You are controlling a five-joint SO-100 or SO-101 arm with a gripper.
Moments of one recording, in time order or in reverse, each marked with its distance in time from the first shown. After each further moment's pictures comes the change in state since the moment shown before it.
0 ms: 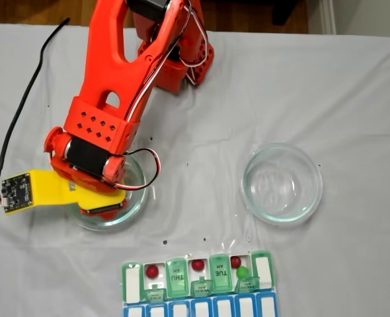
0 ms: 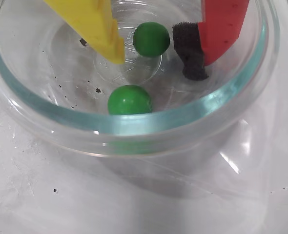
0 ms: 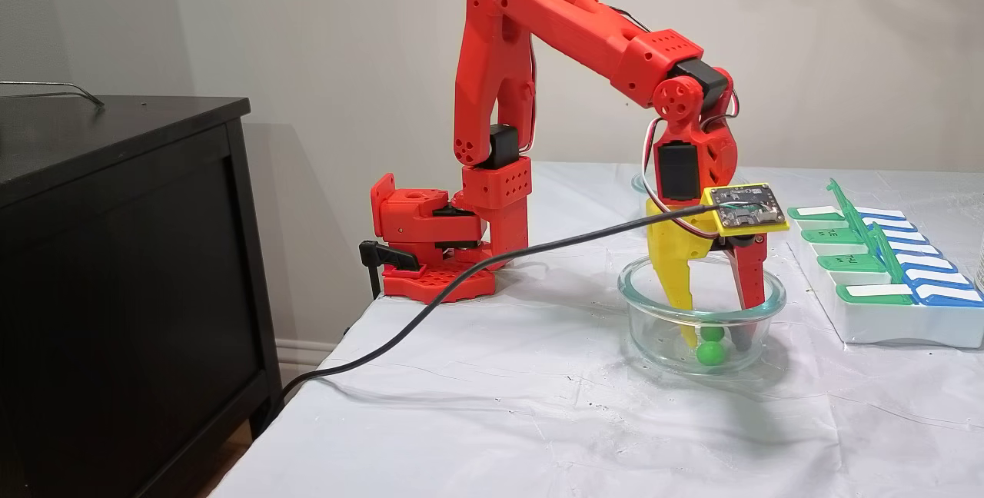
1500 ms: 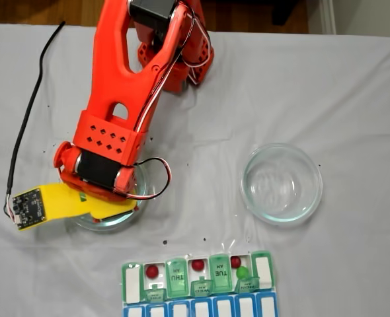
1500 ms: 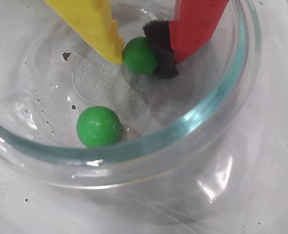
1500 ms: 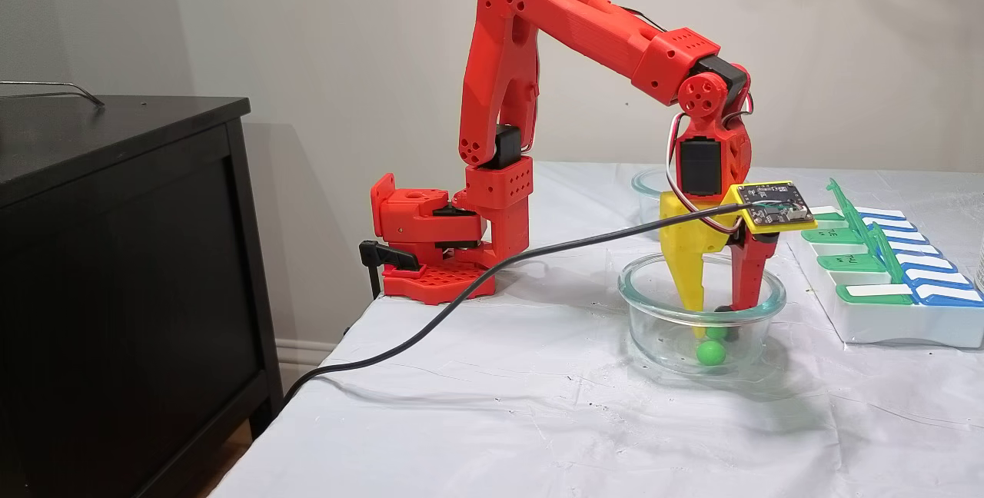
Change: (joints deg) arm -1.1 -1.5 -3.3 2.7 -0.7
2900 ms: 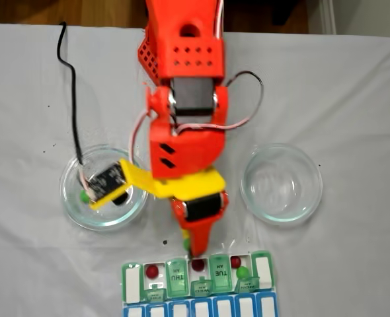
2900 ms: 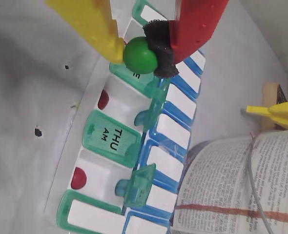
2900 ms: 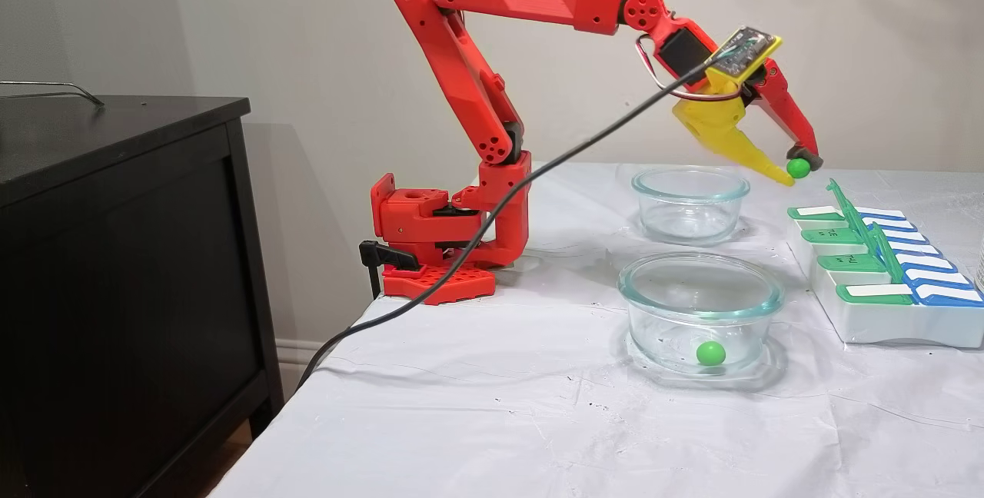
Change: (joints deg) arm -24.3 31.8 19.2 -25.8 22.7
